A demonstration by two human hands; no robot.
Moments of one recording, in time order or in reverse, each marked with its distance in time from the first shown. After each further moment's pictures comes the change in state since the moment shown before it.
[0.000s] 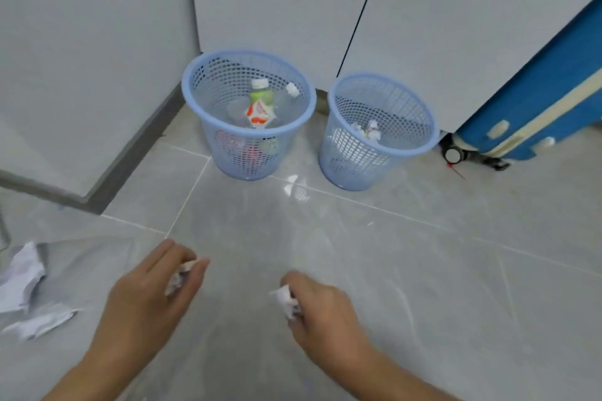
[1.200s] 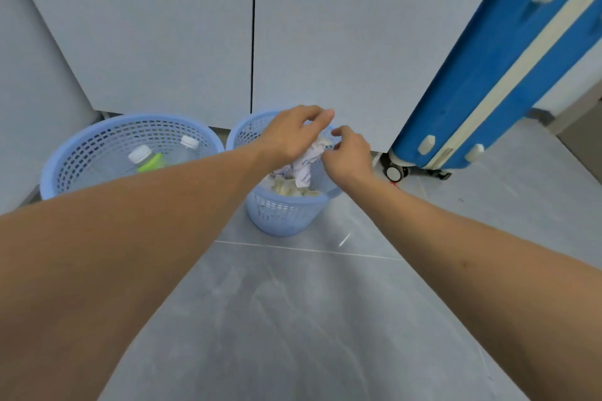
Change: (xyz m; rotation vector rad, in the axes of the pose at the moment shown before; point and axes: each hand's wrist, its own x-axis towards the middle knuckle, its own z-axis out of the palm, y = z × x) left_hand 0.355 0.218 0.212 -0.276 -0.367 0.234; right_hand 0.207 0.235 -0.182 0.243 0.387 0.706
